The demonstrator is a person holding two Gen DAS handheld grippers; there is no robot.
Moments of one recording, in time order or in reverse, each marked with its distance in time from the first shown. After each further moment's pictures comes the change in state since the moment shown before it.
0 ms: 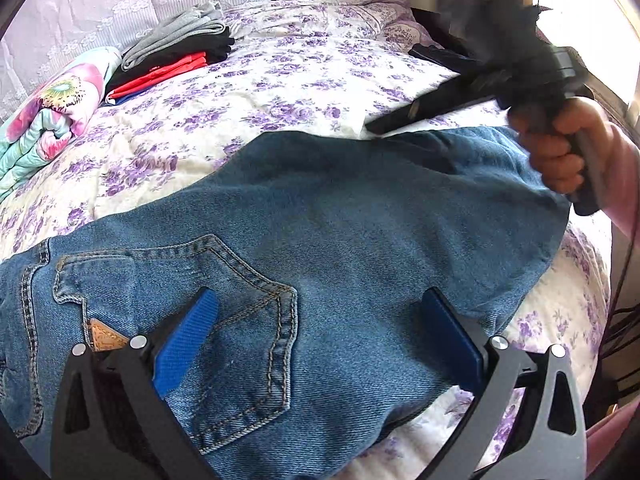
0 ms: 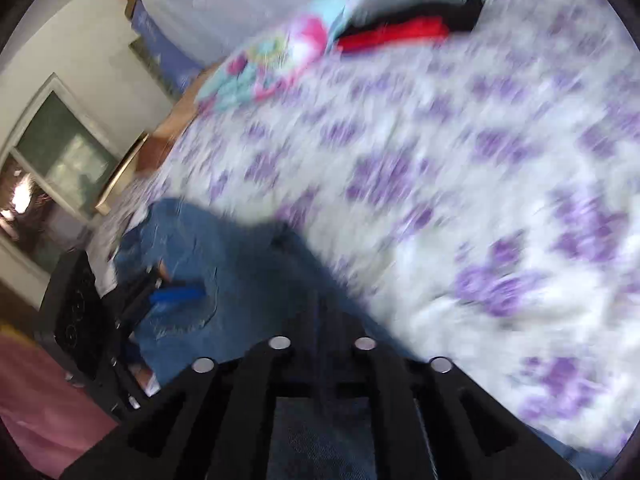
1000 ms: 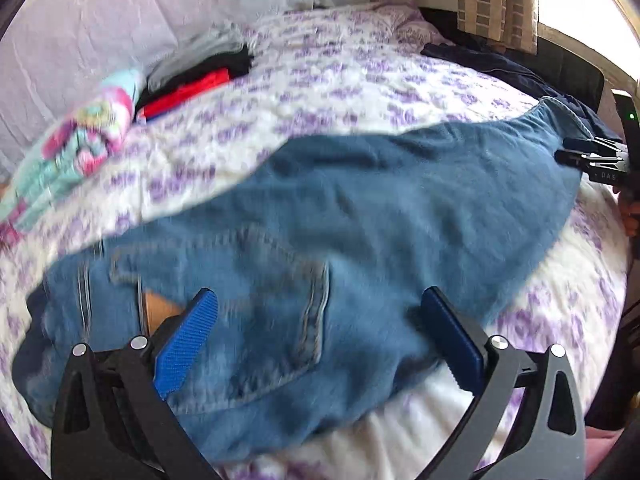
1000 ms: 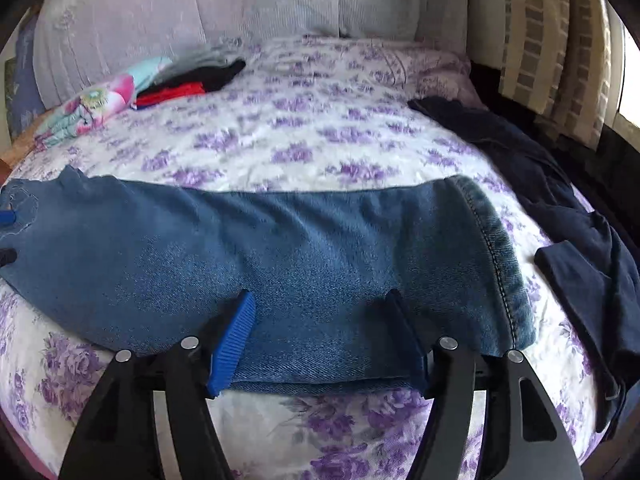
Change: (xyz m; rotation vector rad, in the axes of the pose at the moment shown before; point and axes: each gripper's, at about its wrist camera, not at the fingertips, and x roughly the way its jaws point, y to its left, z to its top) left arm -0.027 -0.001 -0.019 0.016 0.001 0.099; right arm -0.140 -0.067 -0.191 0.137 -0.257 -0.756
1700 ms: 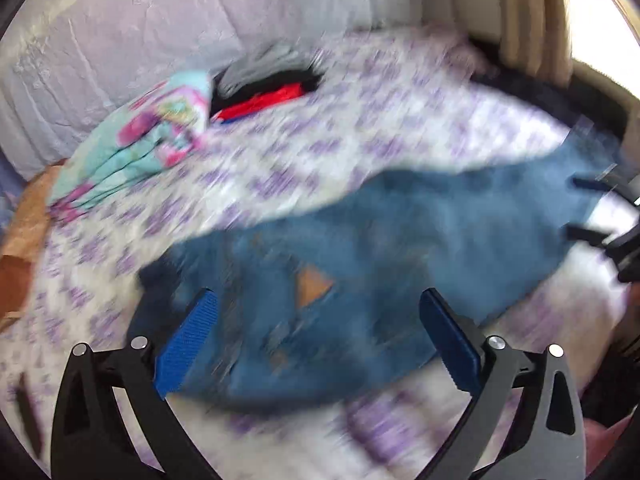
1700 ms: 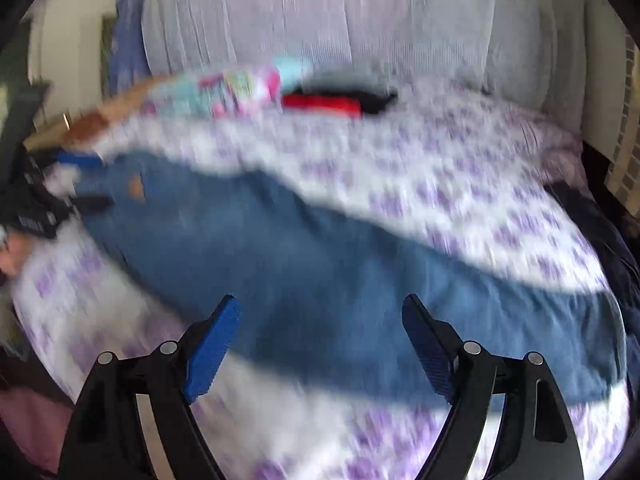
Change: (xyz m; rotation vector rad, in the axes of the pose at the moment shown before) left arm -0.074 0.050 0.009 -0.080 -0.116 0.095; right arm -0.046 0.177 0.041 -0.220 -0.096 0.298
